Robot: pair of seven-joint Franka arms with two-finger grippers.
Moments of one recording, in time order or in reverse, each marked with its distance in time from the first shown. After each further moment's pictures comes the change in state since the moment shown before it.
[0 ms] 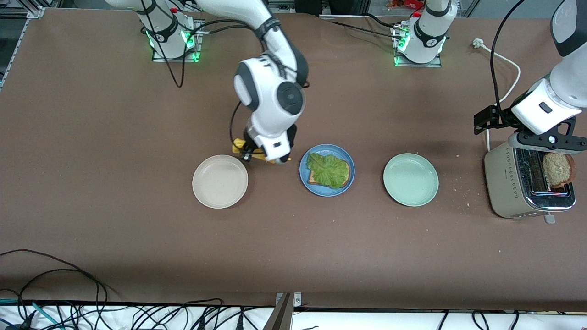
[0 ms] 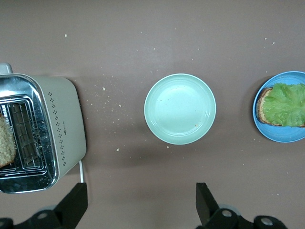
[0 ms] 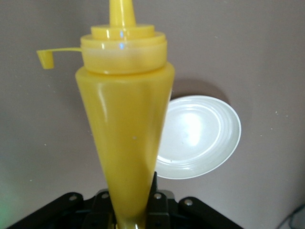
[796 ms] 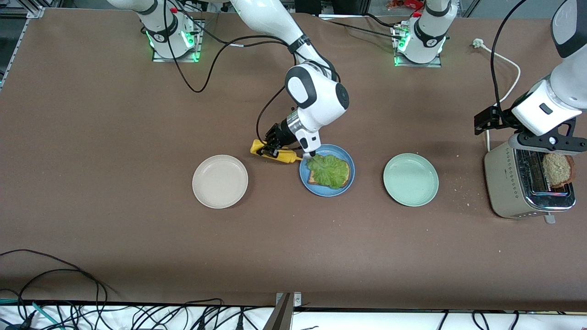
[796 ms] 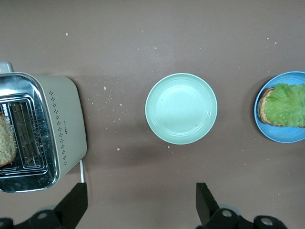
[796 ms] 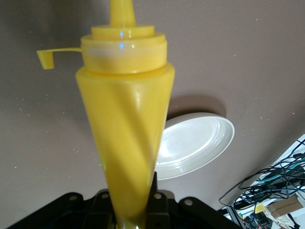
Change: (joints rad) left arm 0.004 0.003 0.001 0.000 0.000 0.000 0.000; right arm 0.123 0.312 -0.083 0.207 -0.079 -0.081 0.085
